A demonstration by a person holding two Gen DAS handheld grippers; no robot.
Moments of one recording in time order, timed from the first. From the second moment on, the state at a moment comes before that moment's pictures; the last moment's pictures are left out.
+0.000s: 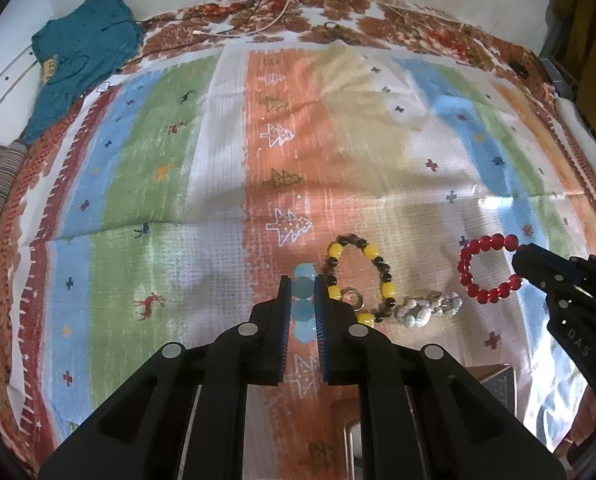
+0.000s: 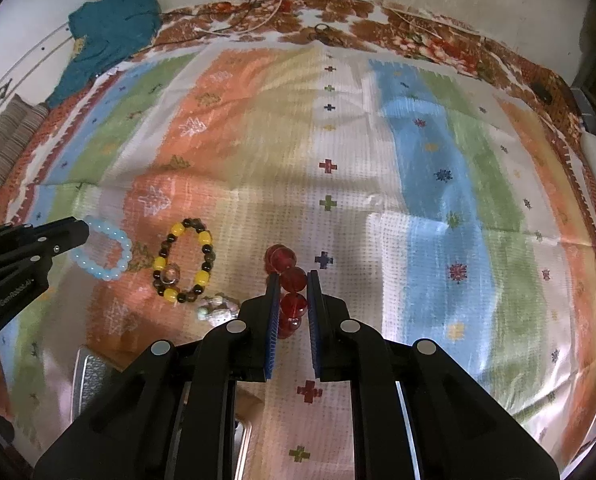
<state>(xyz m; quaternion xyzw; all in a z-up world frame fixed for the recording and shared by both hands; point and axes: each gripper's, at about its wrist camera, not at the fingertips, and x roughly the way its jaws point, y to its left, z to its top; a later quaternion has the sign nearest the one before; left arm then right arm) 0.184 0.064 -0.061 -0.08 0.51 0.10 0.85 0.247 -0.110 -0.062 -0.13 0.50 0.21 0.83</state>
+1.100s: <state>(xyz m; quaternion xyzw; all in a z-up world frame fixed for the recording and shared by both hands) 0.136 0.027 -0.008 -0.06 0.47 0.07 0.88 0.184 -0.110 -0.013 -0.15 0.44 0.24 0.85</state>
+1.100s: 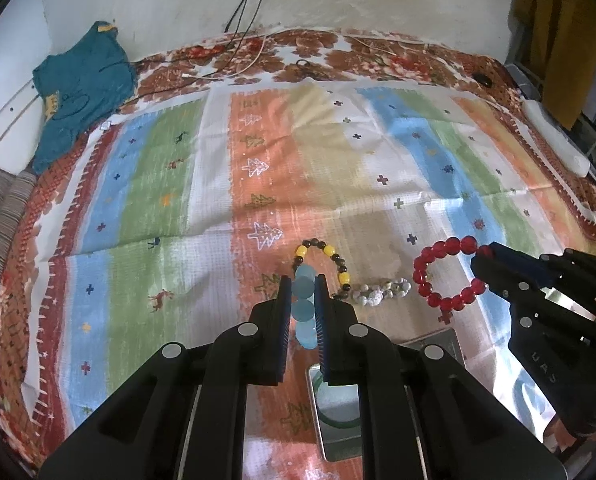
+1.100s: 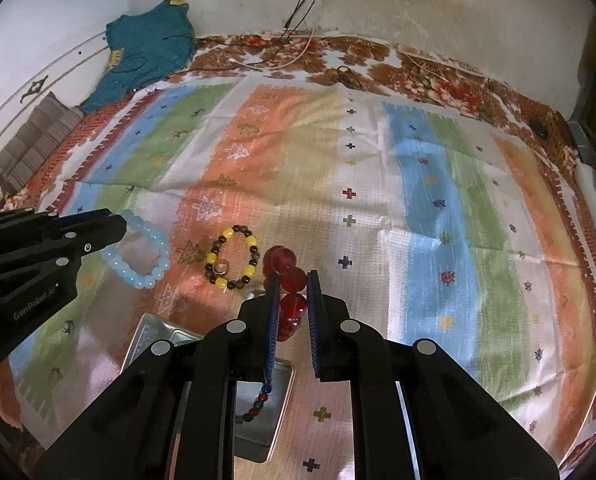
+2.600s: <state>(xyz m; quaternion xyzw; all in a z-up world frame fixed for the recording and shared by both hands) 0.072 -0.008 0.006 -0.06 0.46 0.03 0.89 0.118 -0.130 -0.005 -0.14 0.44 0.28 0.84</state>
